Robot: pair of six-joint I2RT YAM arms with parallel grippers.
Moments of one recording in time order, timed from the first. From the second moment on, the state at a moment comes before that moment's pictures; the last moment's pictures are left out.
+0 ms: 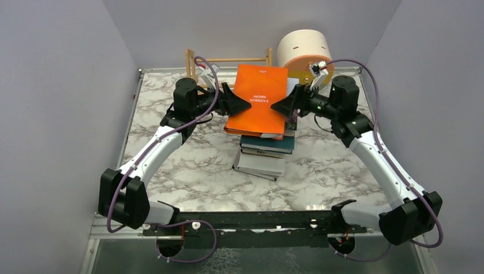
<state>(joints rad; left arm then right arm) -0.37 1.36 1.06 0.16 0.70 -0.66 0.35 1.20 1.14 -0.18 -0.56 0.43</state>
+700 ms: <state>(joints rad) -0.35 1.34 1.09 0.26 0.74 -0.78 0.35 1.28 1.22 -0.18 -0.54 0.40</state>
